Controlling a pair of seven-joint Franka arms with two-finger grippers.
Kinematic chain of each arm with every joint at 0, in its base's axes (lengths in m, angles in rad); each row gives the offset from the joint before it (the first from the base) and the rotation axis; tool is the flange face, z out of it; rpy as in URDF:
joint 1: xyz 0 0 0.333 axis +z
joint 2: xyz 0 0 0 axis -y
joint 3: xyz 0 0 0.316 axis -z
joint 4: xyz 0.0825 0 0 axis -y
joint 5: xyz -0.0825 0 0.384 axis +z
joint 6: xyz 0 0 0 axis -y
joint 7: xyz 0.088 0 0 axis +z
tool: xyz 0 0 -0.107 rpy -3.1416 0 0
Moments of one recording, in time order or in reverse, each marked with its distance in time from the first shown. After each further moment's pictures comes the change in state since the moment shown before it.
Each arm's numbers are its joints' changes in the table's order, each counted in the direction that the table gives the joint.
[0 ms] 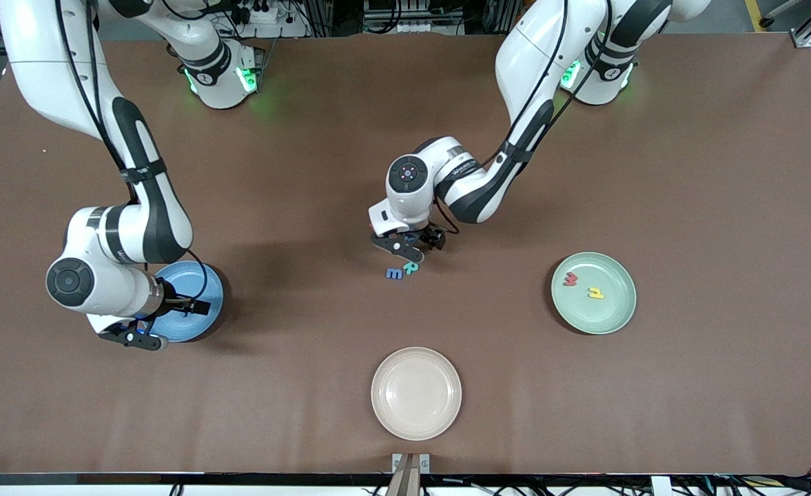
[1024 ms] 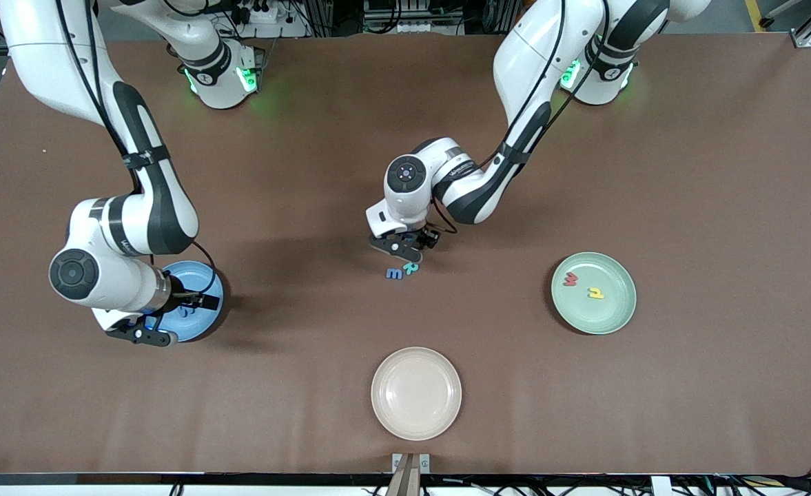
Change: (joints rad) left arm -0.002 -0.009 0.007 0.015 0.001 0.016 0.049; right arm 0.006 0.042 -0.035 0.001 0.000 -0.035 0.000
